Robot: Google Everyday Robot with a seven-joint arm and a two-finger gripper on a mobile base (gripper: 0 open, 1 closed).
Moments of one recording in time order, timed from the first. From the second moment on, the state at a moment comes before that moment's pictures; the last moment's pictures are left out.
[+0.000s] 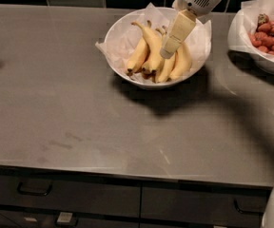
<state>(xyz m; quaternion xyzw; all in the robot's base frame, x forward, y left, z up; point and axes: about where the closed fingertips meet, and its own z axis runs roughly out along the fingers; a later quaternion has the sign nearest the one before) 0.633 -0.091 0.980 -0.60 0.75 0.08 0.26</state>
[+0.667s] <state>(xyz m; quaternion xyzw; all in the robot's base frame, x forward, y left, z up) 0.662 -0.081 0.966 -0.59 0.76 0.10 0.27</state>
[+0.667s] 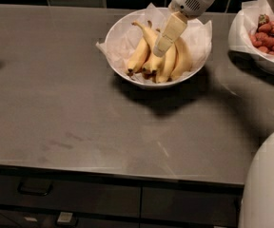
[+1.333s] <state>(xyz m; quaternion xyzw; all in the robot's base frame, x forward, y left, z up) 0.663 -0.080 0.965 -0.59 0.76 0.10 0.27</state>
